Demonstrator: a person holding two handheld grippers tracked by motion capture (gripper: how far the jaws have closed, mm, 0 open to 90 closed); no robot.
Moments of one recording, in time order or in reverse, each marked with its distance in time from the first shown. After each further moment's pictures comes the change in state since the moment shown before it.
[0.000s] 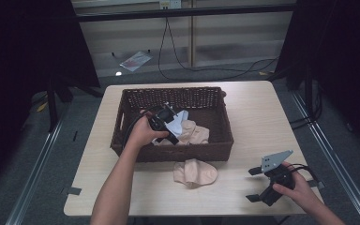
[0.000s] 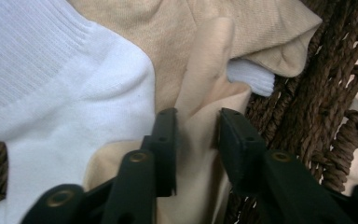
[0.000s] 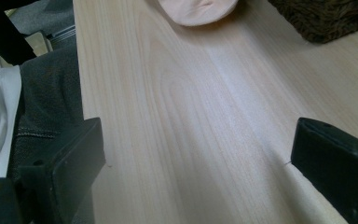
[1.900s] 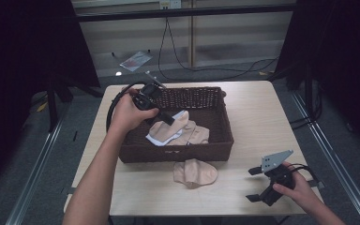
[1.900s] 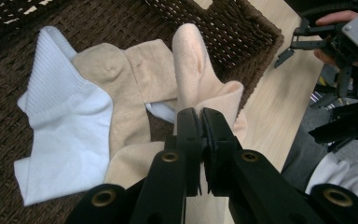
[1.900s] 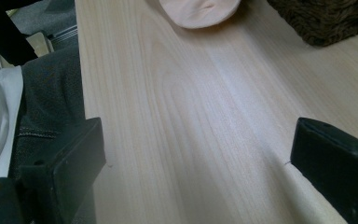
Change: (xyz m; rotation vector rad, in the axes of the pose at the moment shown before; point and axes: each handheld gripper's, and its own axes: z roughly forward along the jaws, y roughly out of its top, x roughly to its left) left arm -0.054 0.016 -0.122 -0.189 -0.057 -0.138; right arm 0.000 0.001 -0.001 0.003 0.002 -0.009
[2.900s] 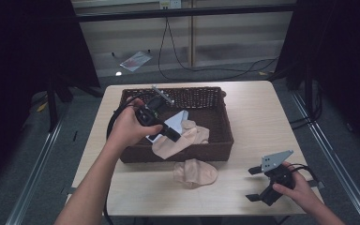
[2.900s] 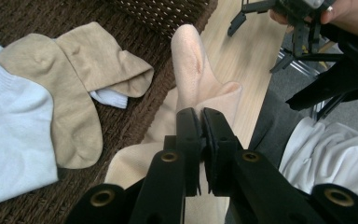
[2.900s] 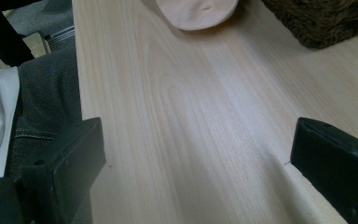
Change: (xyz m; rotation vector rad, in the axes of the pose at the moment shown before) left arm -0.049 -0.019 0.004 0.075 -0.063 0.170; right arm 0.000 0.000 0.000 -0.006 -0.012 -0.002
